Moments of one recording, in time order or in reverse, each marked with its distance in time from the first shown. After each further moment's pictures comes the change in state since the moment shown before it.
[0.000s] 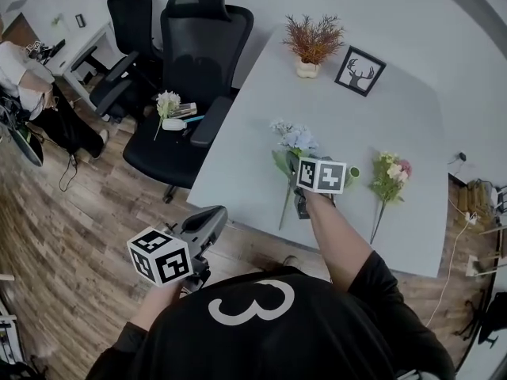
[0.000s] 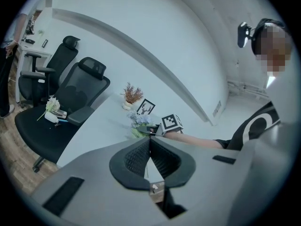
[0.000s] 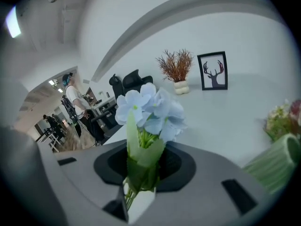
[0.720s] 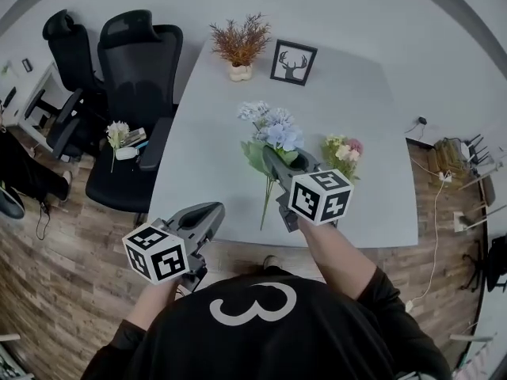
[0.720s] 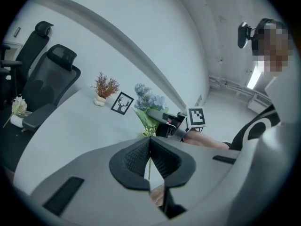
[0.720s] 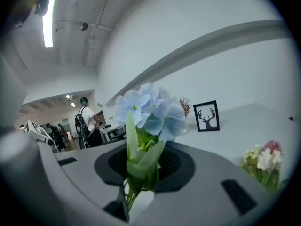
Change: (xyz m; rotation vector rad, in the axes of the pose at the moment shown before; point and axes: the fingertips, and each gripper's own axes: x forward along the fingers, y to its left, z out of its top) left arm 0.088 -0.072 0.006 0.081 0.086 -0.232; right arm -0.155 0.003 0.075 -0.096 -0.392 0.091
